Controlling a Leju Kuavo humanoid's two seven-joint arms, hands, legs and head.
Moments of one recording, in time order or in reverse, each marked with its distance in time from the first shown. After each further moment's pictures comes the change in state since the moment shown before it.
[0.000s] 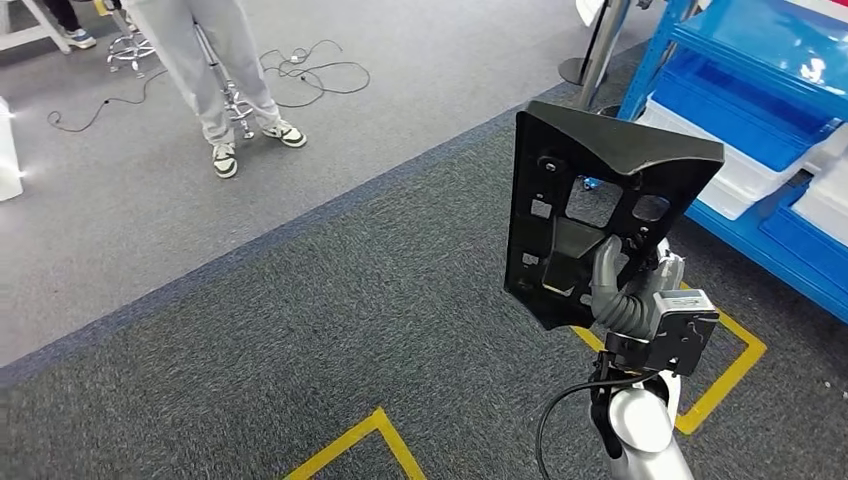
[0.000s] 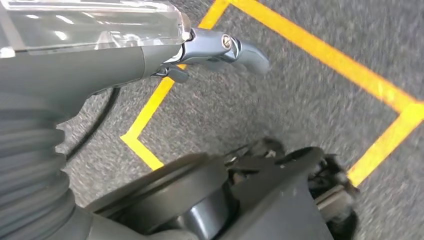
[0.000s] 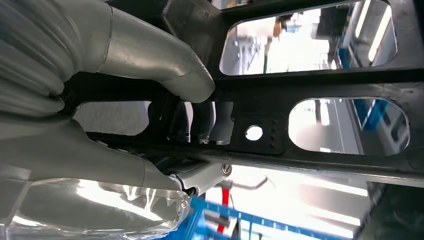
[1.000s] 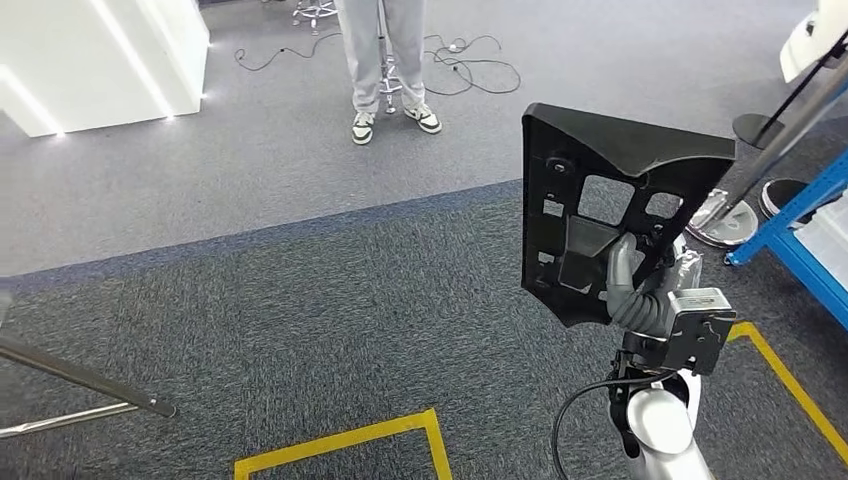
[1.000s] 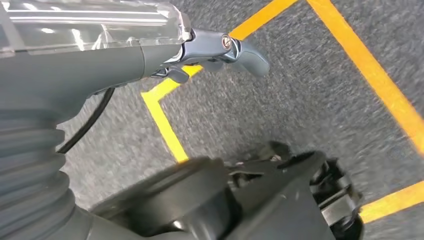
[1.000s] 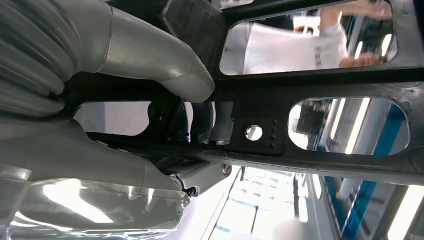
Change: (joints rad) left arm -0.004 -0.004 -0.005 0.000 -0.026 0.039 0.028; right arm 0.015 -0.036 -0.044 -0.032 0.020 0.038 0.020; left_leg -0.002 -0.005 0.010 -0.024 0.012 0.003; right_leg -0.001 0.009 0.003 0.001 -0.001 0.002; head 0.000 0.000
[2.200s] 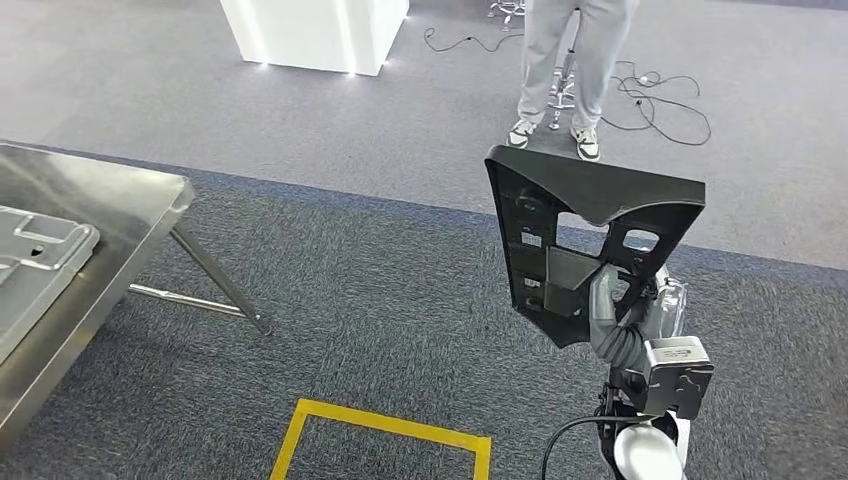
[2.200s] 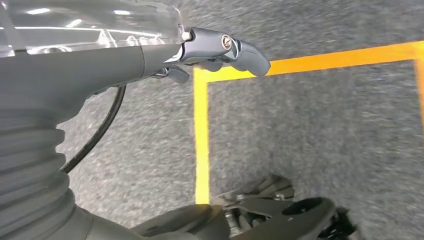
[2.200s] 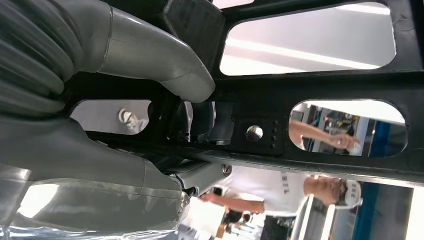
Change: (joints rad) left arm 0.004 0.032 0.014 0.000 0.018 0.082 0.056; right arm 0.112 0.017 0.073 -0.067 0.082 -0.062 -0.059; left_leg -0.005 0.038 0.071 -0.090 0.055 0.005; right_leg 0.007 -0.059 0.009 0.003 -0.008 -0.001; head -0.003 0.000
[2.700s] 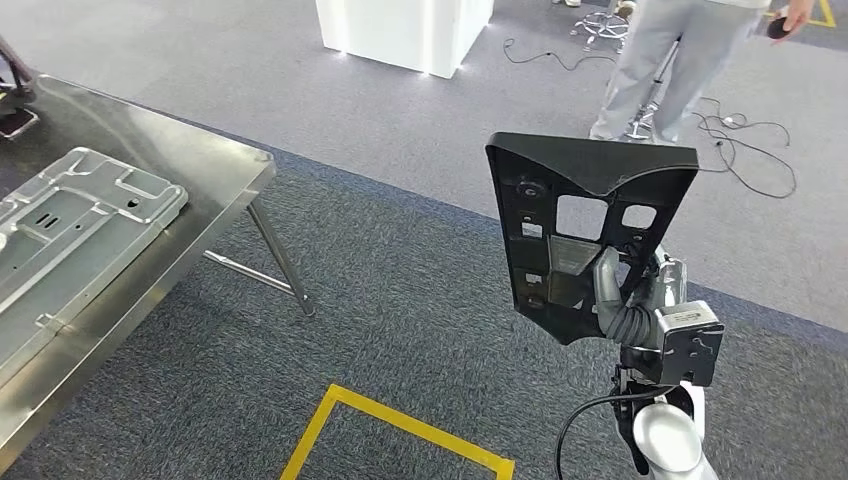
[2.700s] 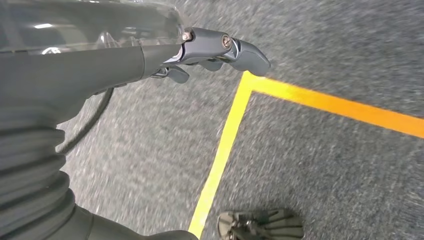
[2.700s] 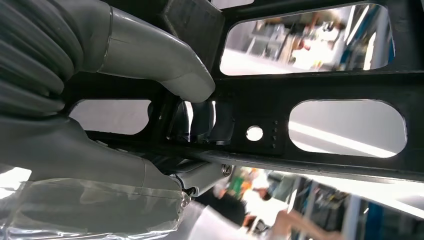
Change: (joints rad) left arm 0.004 0.027 0.096 0.000 0.089 0.031 -0.029; right arm -0.071 -0.084 -0.045 0.020 -0.071 0.113 0.083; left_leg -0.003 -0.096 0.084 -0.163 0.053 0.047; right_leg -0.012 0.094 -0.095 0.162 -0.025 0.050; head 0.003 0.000
